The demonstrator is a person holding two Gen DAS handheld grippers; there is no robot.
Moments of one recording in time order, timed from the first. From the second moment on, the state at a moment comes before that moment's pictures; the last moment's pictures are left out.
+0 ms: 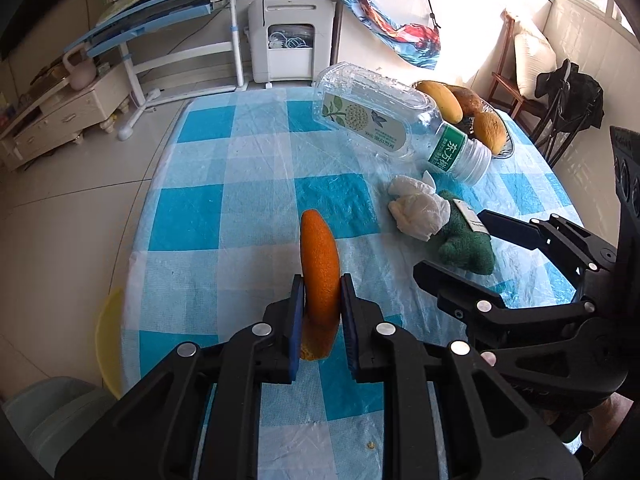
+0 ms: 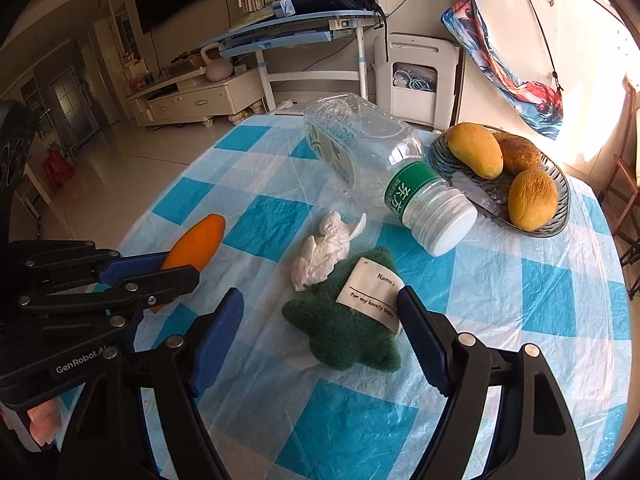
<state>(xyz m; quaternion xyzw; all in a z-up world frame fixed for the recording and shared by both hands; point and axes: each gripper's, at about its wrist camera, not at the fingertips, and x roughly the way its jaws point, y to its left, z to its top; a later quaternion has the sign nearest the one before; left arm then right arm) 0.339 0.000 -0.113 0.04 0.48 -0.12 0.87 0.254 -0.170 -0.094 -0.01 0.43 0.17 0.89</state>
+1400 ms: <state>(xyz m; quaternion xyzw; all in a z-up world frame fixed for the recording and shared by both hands) 0.279 0.057 -0.055 -0.02 0.40 -0.11 0.91 0.118 -0.190 -0.055 0.08 0.34 0.18 0.92</state>
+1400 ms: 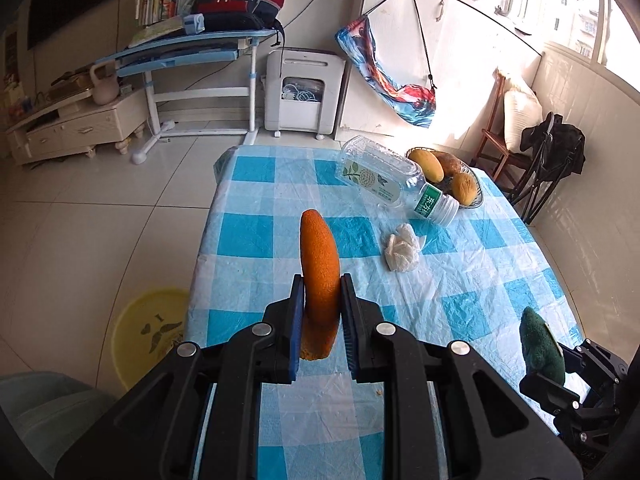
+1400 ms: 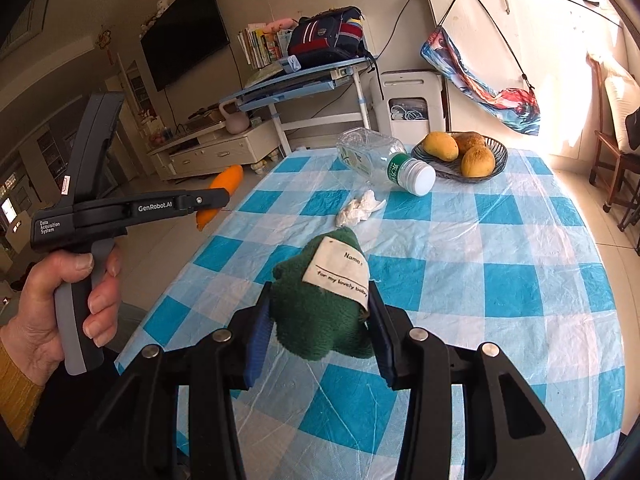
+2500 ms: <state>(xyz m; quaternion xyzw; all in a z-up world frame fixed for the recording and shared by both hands) 0.323 0.258 -0.085 -0.18 0.46 0.05 0.87 0.136 -0.104 -0.028 0.05 0.31 0.28 0.91</state>
